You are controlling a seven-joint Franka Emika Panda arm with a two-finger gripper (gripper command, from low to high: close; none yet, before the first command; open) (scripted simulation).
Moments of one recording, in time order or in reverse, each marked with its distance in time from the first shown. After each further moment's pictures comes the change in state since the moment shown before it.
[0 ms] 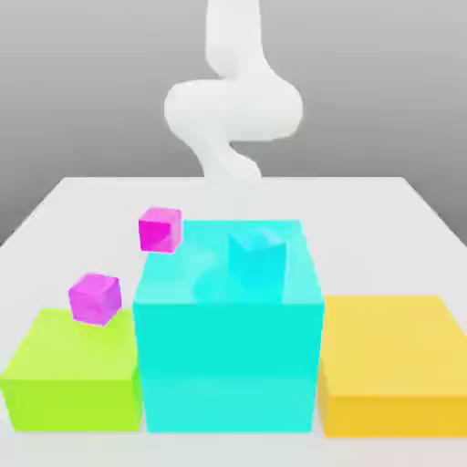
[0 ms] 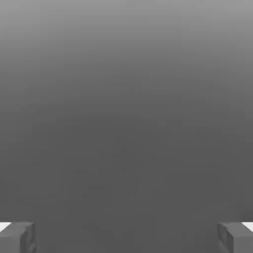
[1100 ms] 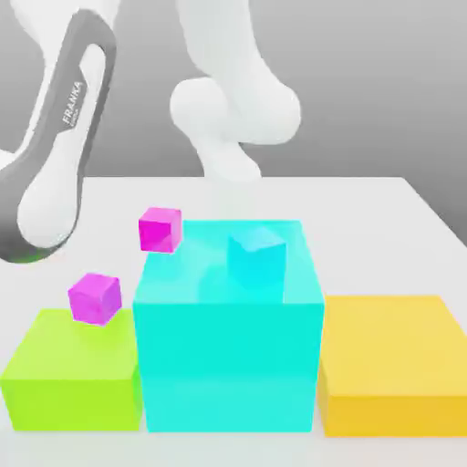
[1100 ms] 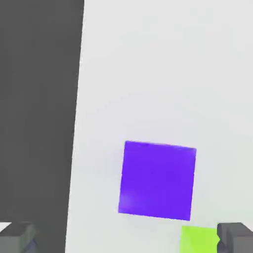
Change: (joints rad) arm -0.441 1.205 -0.139 0.205 0.126 0.258 0.791
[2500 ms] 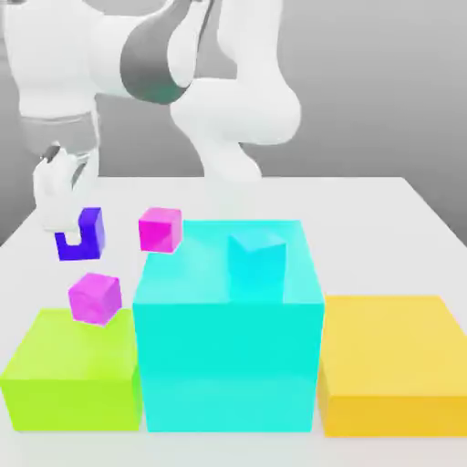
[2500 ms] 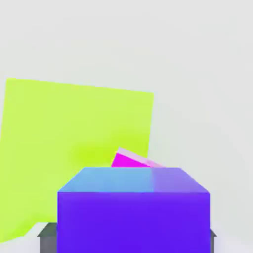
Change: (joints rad) arm 0.028 -0.868 -0.011 -0.694 -0.193 -0.170 0.041
